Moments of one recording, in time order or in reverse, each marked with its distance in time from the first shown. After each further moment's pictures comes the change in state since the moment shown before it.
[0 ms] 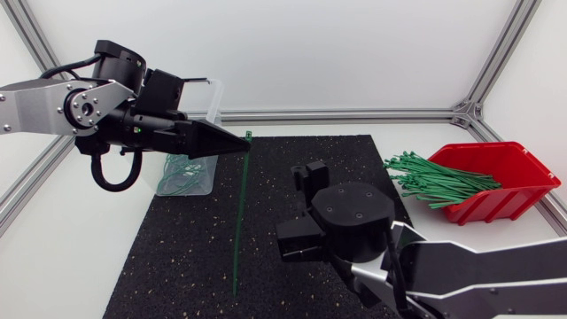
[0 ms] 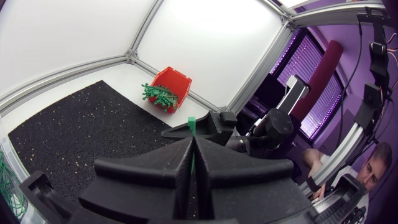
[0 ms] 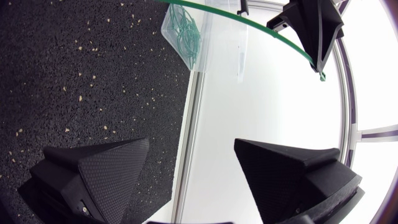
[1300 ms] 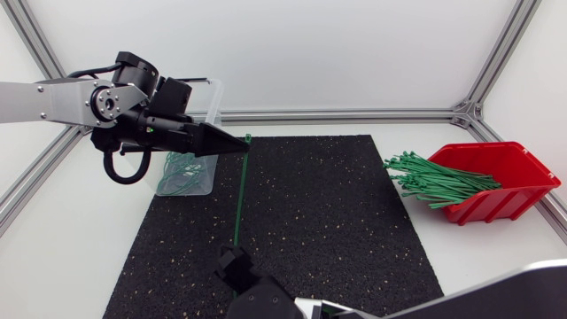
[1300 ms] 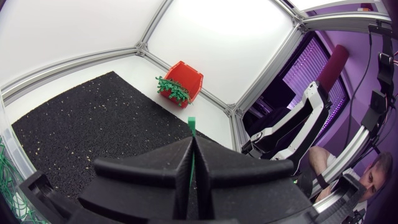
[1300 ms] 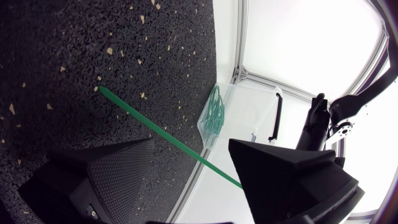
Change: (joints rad) left arm 0.034 0.140 0.093 -0.090 -0.011 0.090; right arm 0.332 0.359 0.076 0.188 0.017 -0.135
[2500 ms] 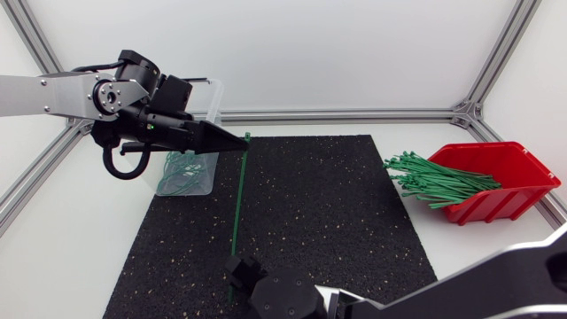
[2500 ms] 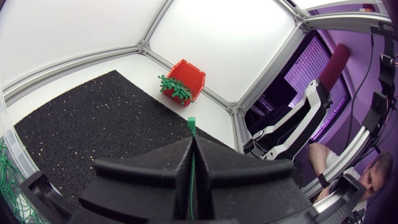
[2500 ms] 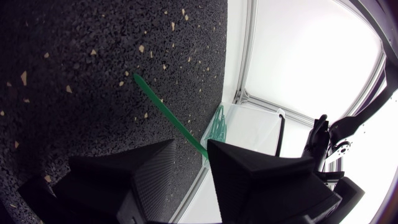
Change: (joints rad) left arm 0.006 0.026 0.048 -0.070 -0.011 0.049; right arm -0.079 0.018 -0.070 0.105 -0.224 -0.127
